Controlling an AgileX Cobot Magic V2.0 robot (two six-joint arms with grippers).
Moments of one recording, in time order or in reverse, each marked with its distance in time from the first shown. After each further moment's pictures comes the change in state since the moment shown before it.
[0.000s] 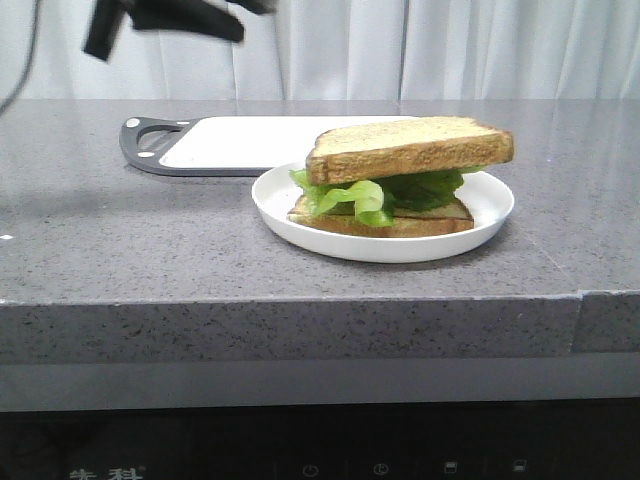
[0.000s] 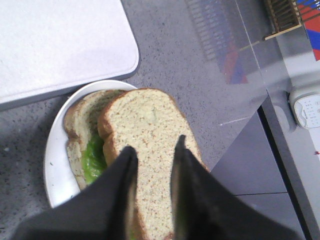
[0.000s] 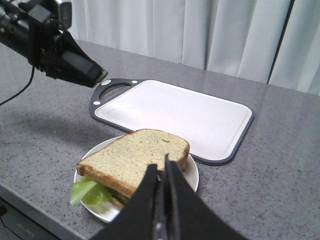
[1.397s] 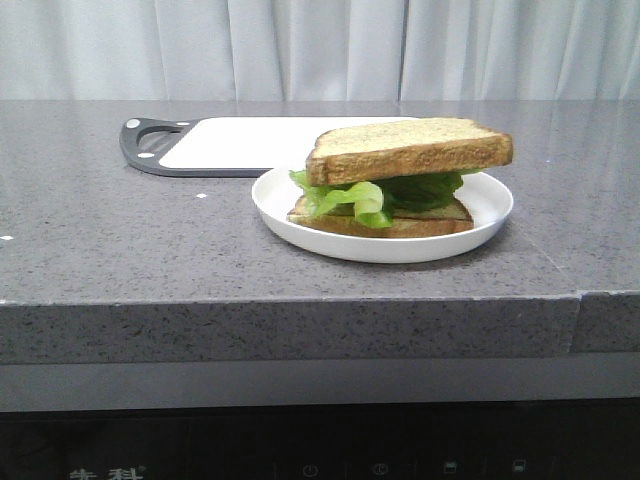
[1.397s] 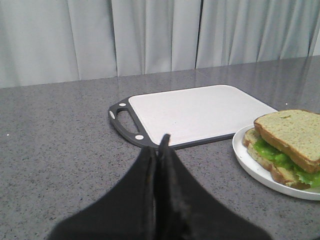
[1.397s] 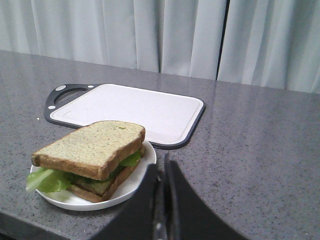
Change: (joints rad) left arm -0.051 -1.335 0.983 0.625 -0.816 -0.039; right arm -0.180 -0.255 0.166 0.028 0.019 0.000
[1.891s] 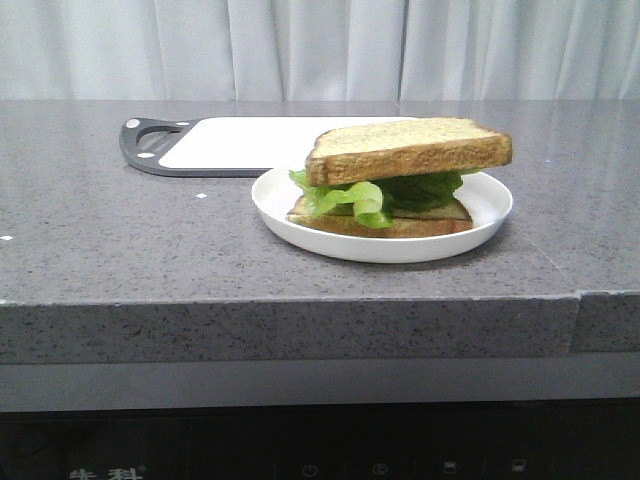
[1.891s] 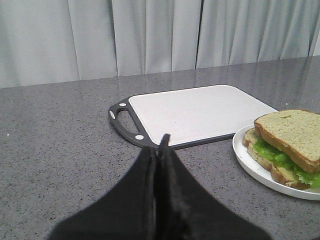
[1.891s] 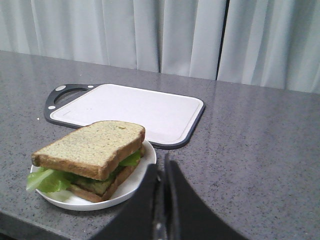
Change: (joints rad) left arm 0.000 0.000 0.001 0.002 0.000 0.000; right arm 0.000 0.000 0.000 0.000 0.000 0.000
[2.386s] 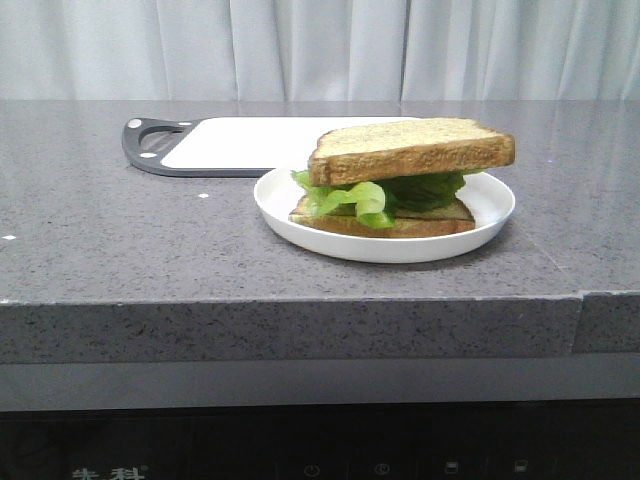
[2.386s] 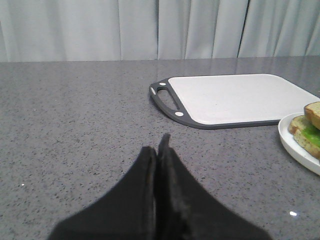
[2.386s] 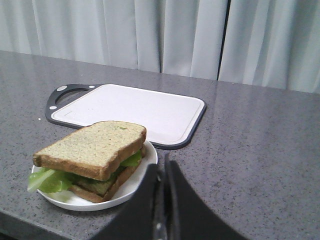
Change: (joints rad) left arm 0.057 -0.137 0.123 0.529 0.002 -0.557; right arm 0.000 0.000 0.000 0.002 0.000 0.000
